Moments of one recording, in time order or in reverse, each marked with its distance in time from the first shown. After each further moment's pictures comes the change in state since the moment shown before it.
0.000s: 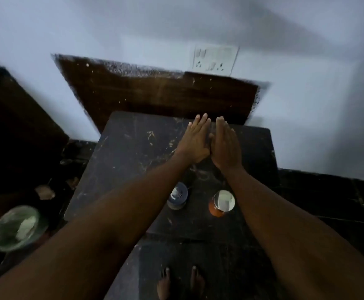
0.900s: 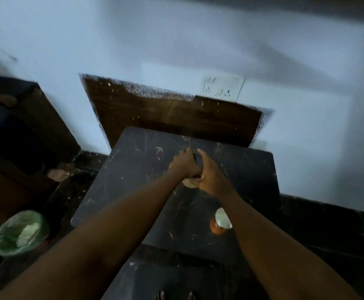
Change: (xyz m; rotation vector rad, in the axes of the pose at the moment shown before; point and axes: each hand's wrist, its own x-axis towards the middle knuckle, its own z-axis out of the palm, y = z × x) left_hand -0.040 -0.002 -0.035 -0.102 -0.153 -0.499; right_hand -0.033 -0.036 -0.002 0.433 -0.419 -0.046
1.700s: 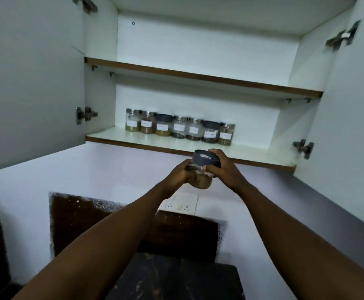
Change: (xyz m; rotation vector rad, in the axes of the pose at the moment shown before) left_hand -0.025 0.231 -0.240 -0.730 0.064 0.689; right_hand 0.043 -0.168 -0.375 0.177 0.438 -0.307
